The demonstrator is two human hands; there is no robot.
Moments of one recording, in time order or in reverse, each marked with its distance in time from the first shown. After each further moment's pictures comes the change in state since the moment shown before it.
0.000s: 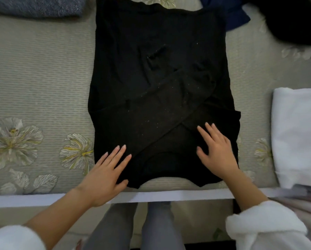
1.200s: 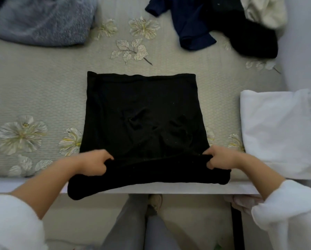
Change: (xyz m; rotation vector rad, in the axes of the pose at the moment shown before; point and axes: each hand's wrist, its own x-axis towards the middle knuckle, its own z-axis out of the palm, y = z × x) left_hand -0.019 0.068 -0.082 -0.308 -0.325 -0.251; right_hand -0.051 0.062 -0.090 0.124 -0.716 0.097
